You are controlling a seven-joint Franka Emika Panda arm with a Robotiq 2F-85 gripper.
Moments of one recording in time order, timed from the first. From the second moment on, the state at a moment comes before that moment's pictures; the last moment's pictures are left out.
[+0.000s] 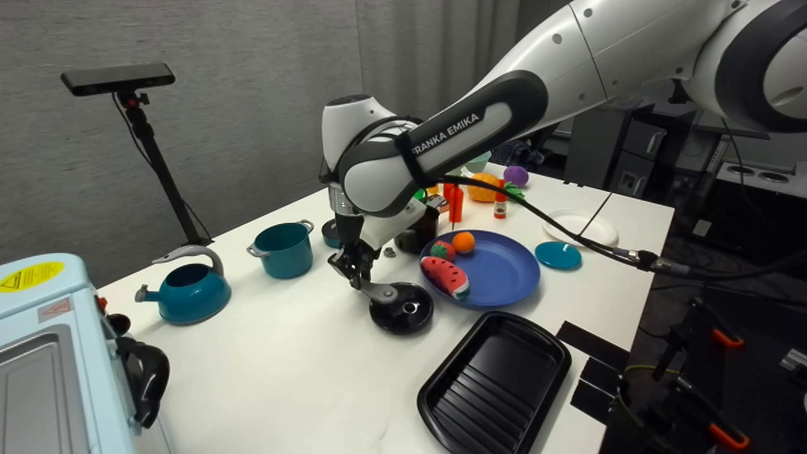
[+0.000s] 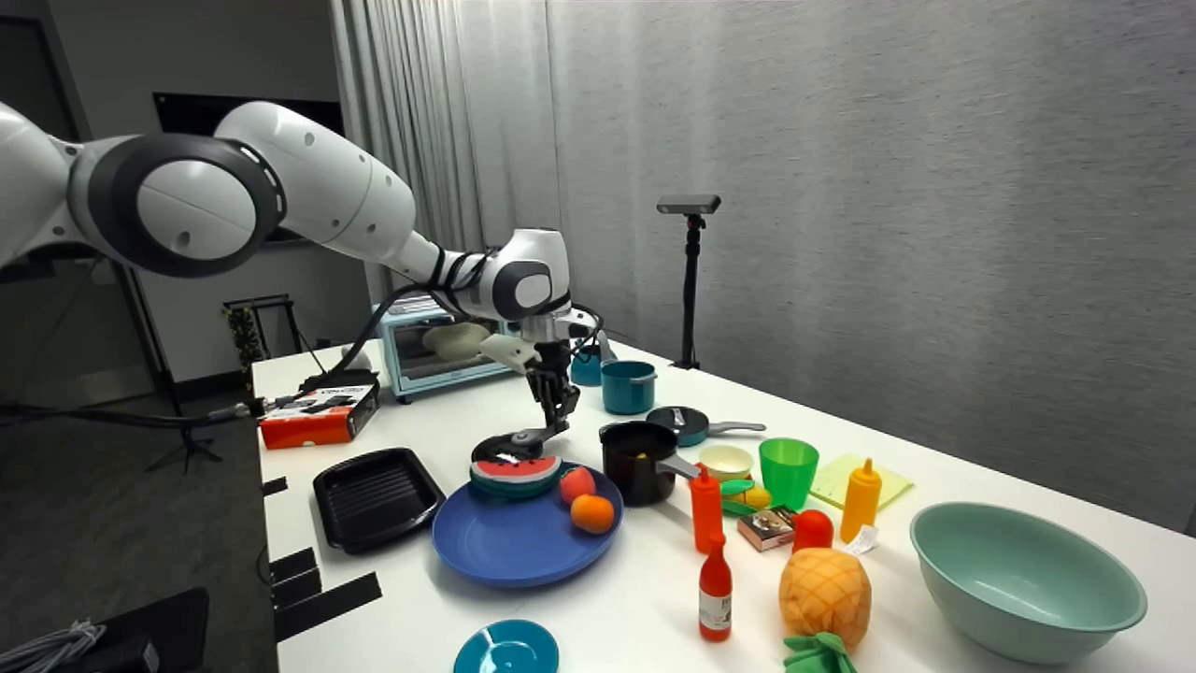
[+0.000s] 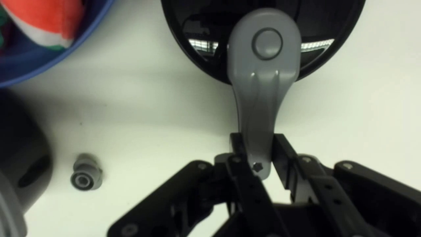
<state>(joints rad) 0.29 0.94 0.06 -1.18 -0.05 2.18 0.26</state>
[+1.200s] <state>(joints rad) 0.10 0.84 -0.10 -0.95 -0.04 1.96 0.53</state>
